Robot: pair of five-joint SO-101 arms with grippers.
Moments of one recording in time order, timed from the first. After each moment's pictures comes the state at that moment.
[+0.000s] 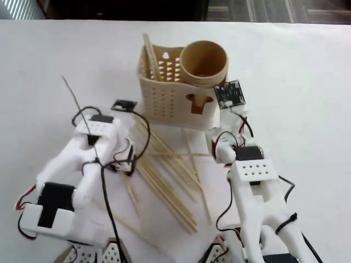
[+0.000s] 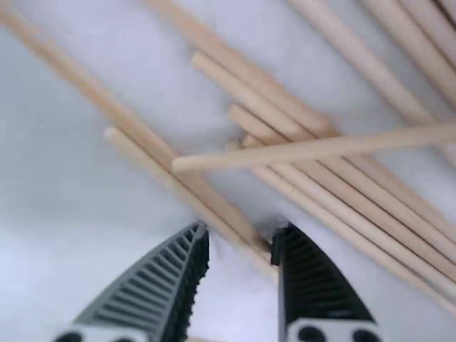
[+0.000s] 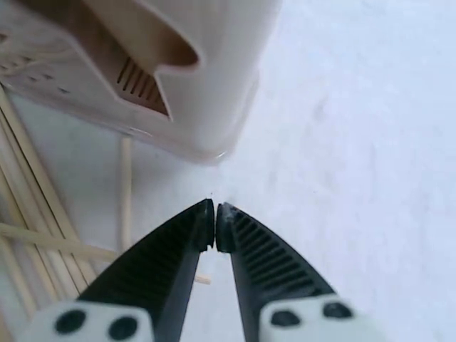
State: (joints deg) left arm 0.4 2.8 38.9 65.3 -2.2; right arm -8.6 -33.2 57.6 35.5 9.5
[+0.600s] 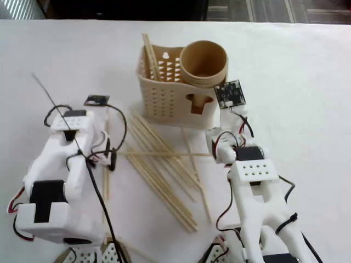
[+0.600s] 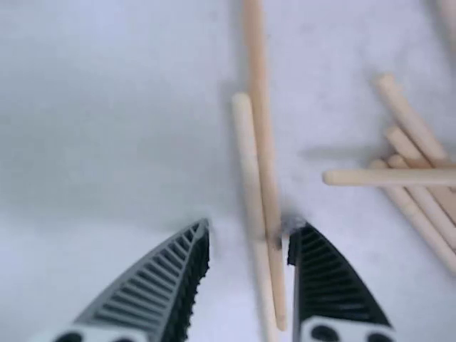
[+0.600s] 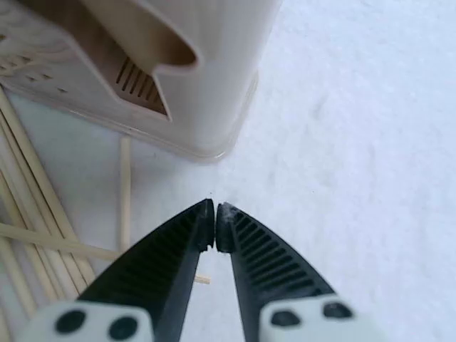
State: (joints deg) left arm -8.7 3.5 36.1 66.6 -6.0; right arm -8.6 -33.2 57.6 35.5 9.5
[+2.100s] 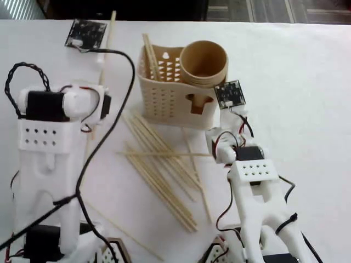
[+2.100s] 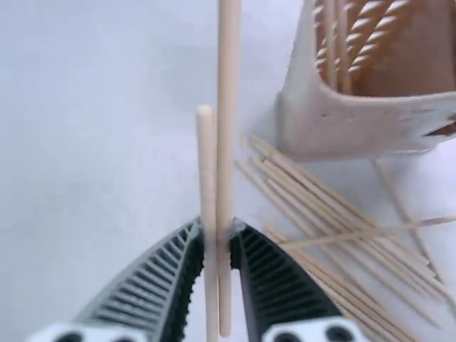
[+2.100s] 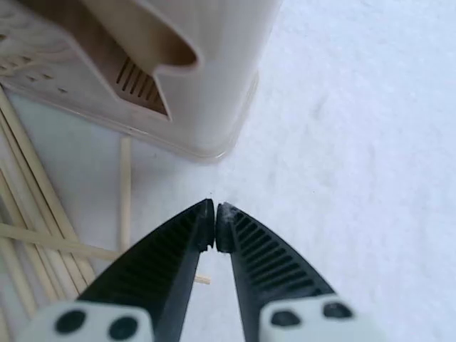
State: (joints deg) left arm 1.2 -21.1 -3.8 90.7 -5.9; right arm -8.6 -33.2 57.6 35.5 9.5
